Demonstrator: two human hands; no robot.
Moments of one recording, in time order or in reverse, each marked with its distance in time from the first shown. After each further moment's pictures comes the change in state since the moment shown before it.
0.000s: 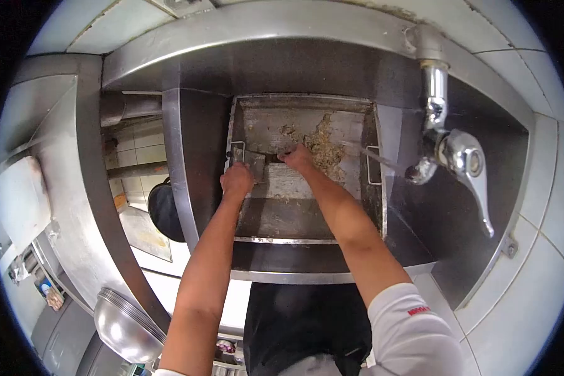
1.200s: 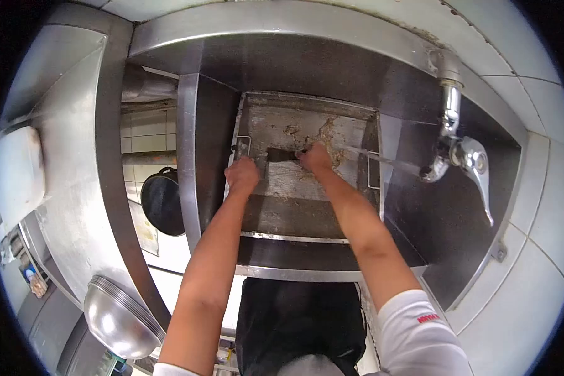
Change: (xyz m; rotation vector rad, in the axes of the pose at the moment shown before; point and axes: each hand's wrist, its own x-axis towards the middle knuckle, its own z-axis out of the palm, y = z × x) left_hand -0.003 -0.002 0.000 0.042 -0.004 -0.090; right_hand -0.082 -0.071 -0.031 -0.592 0.330 -0.044
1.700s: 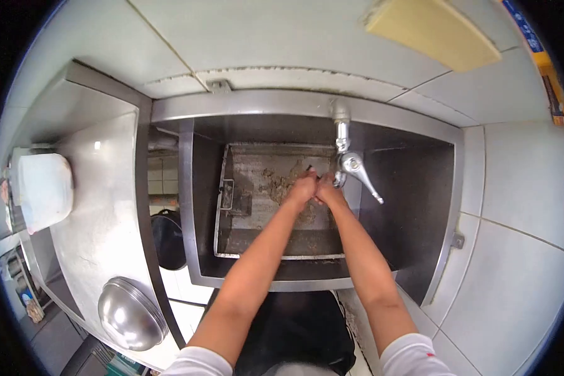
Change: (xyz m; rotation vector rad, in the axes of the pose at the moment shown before) left_hand -0.102 0.178 -0.085 -1.239 -0.445 0.170; right_hand -0.075 0.003 -0.154 0.150 -0.172 0.026
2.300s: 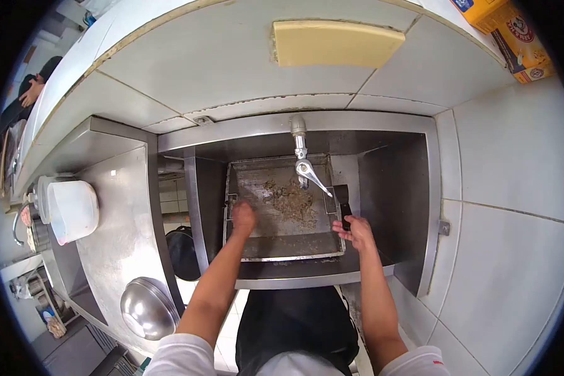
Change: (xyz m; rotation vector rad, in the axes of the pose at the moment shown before) left_hand 0.012 -0.095 -0.126 1.065 0.590 0.495; right_hand -0.104 0.100 -0.027 1.106 0.016 0.249
